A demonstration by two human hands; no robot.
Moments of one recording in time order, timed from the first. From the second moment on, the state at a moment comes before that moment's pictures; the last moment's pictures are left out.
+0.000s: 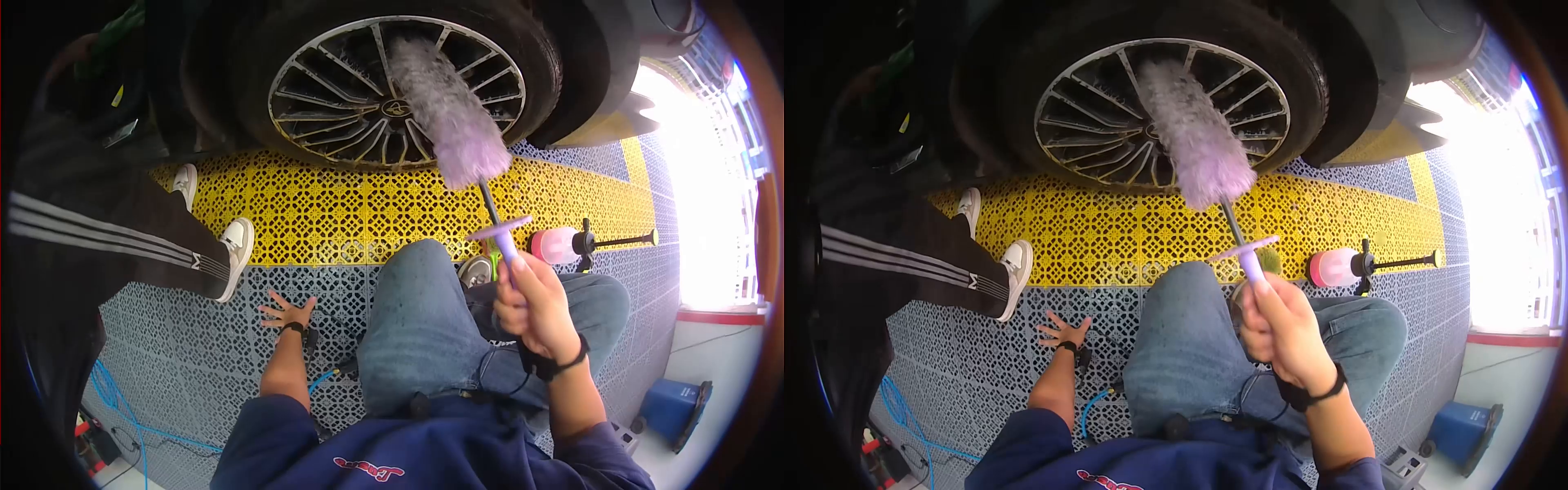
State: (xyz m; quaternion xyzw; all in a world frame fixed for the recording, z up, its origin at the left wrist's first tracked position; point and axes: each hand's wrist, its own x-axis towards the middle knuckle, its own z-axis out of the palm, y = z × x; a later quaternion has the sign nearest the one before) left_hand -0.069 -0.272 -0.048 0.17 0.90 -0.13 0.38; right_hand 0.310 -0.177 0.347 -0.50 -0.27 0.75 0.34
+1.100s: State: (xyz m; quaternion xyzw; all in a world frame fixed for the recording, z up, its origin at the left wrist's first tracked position) left_hand -0.065 -0.276 -0.049 0.16 0.91 -0.08 0.37; right_hand 0.271 -0.063 0.286 -0.51 -0.35 0.65 0.44
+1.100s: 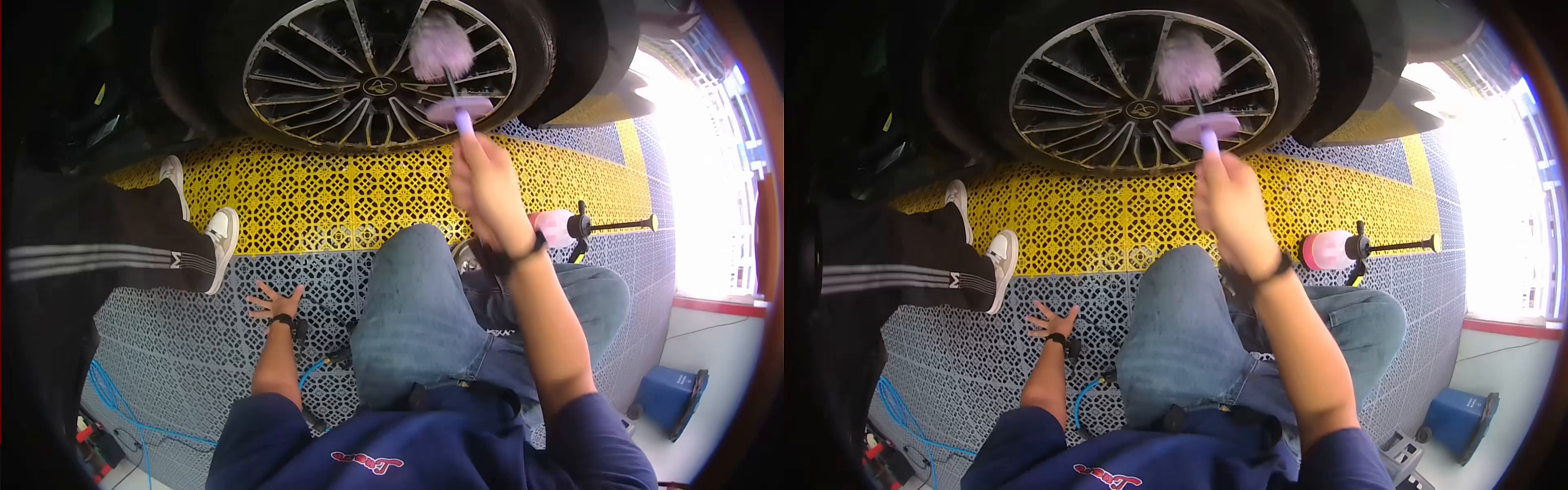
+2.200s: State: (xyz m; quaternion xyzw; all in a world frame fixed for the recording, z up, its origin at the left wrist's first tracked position) left_hand -0.069 -0.274 -0.045 0.15 0.91 -0.05 0.38; right_hand 0.177 -0.120 0.263 -0.52 -0.38 0.70 0.31
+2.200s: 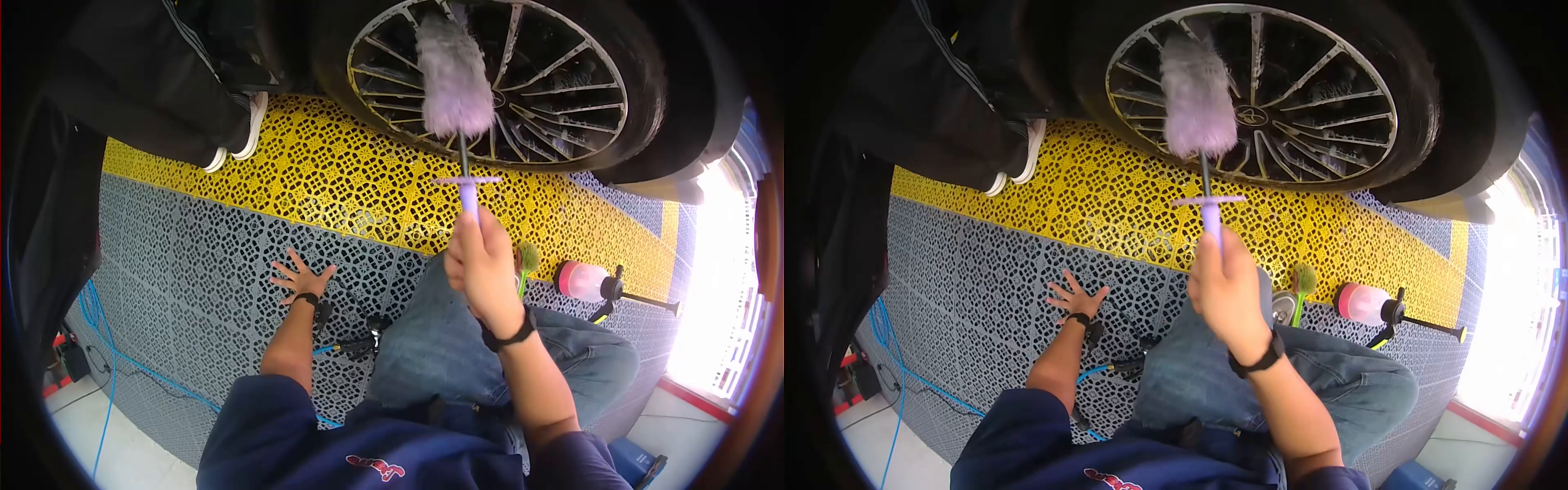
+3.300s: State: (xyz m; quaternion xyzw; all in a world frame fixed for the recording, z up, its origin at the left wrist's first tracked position) left_hand -0.069 -0.275 -0.046 0.15 0.91 -0.06 0.38; right_hand 0.150 -0.110 0.223 -0.38 -0.23 0.85 0.28
